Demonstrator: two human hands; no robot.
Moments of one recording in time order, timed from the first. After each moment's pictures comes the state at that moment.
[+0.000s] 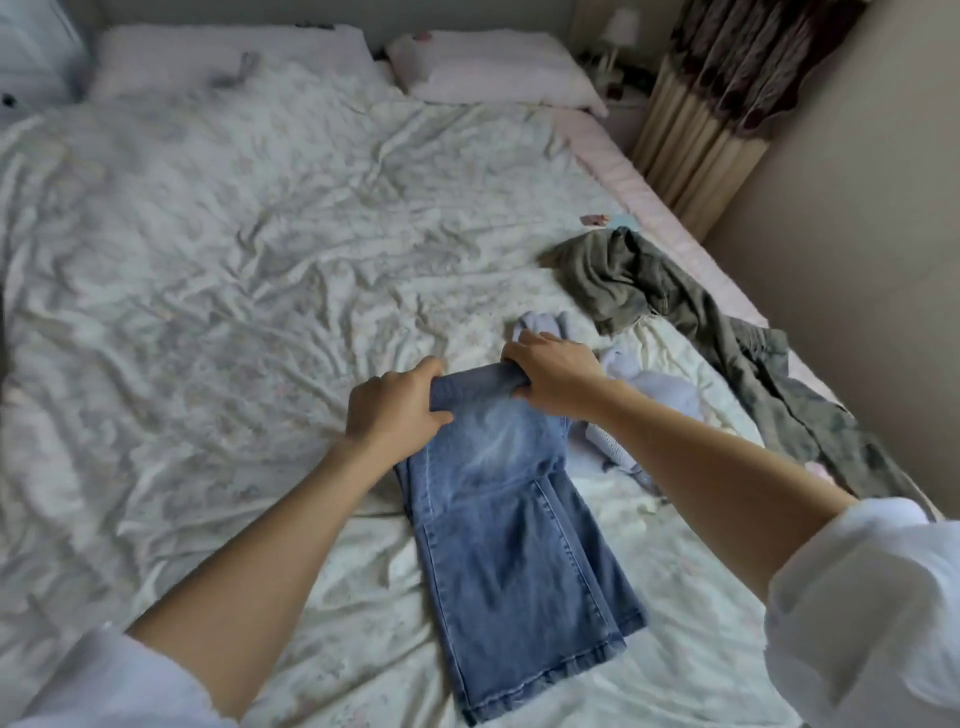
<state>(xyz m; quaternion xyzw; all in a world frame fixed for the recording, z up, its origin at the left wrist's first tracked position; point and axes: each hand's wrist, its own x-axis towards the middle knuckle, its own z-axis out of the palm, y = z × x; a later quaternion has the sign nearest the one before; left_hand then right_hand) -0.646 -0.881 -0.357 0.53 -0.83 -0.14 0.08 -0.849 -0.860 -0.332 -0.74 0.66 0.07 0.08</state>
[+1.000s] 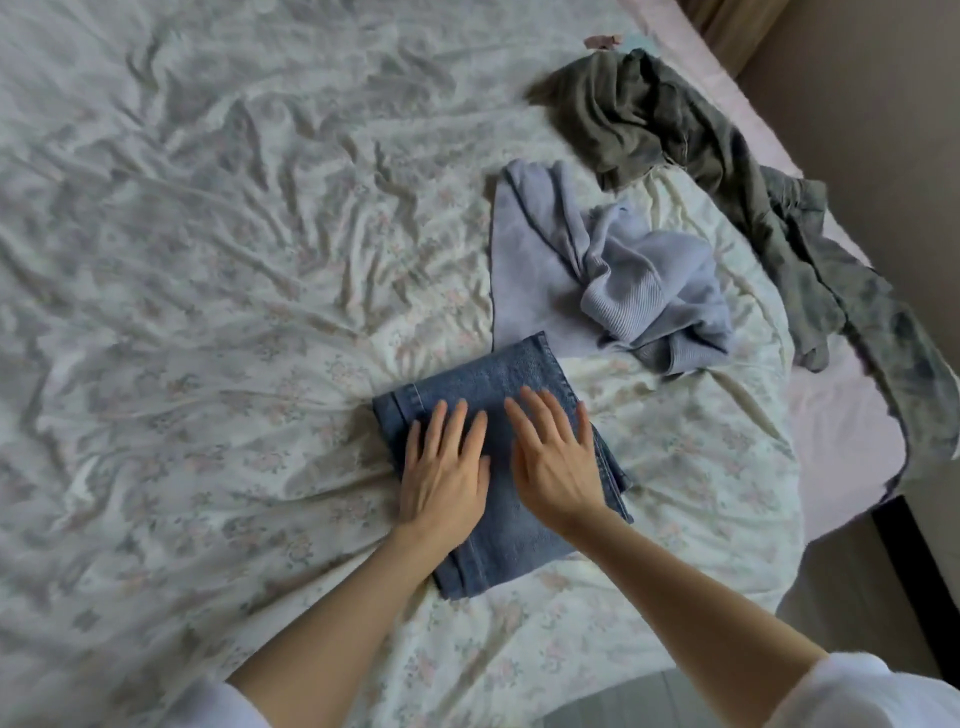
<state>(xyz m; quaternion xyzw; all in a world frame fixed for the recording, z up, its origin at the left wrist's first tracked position) -0.676 -0.707 -0.518 0.46 -0.87 -0.17 0.05 -0.816 -0.664 -0.501 -0.64 0.76 -0.04 0.12</state>
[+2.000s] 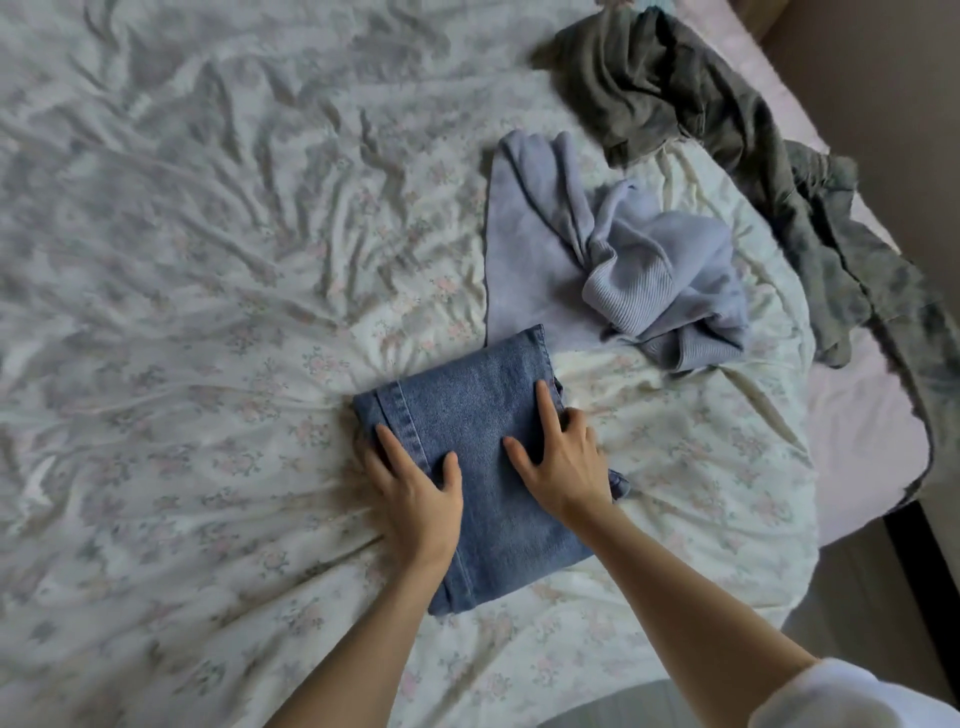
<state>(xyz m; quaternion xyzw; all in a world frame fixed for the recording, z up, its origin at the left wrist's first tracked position) -0.692 -0.689 -0.542 0.74 -0.56 -0.33 0.16 -0.844 -0.667 -0.541 -0.48 0.84 -0.03 0.26</state>
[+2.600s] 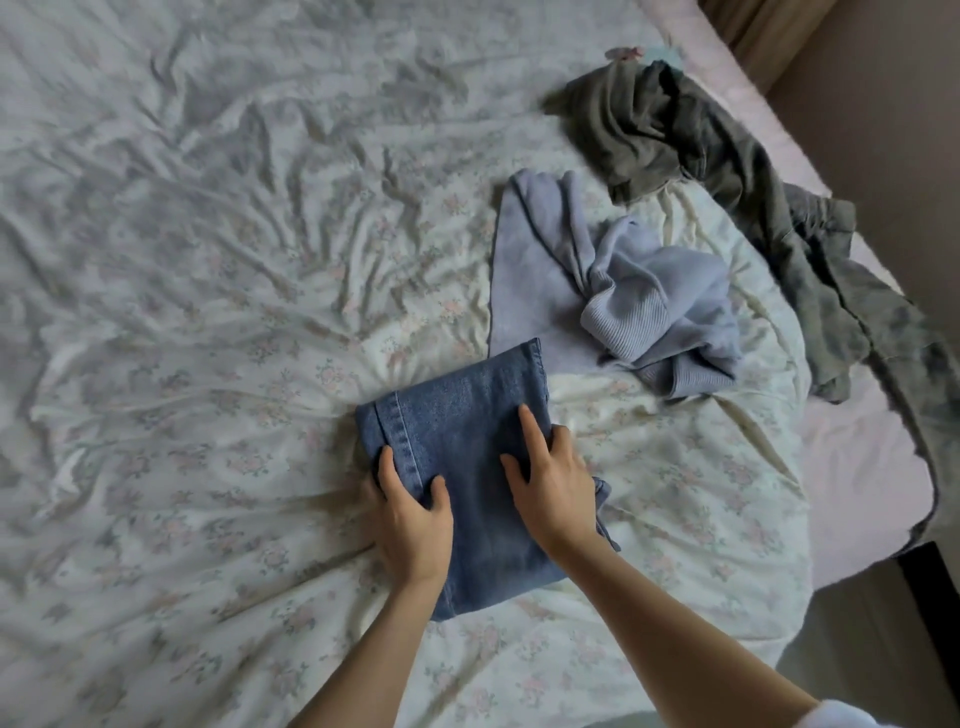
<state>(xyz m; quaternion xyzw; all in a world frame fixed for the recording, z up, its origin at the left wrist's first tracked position) -0.695 -0.677 -0.528 0.76 -0.48 -0.36 0.26 -0.829 -0.664 -0.509 -0.53 0.82 -0.10 0.21</state>
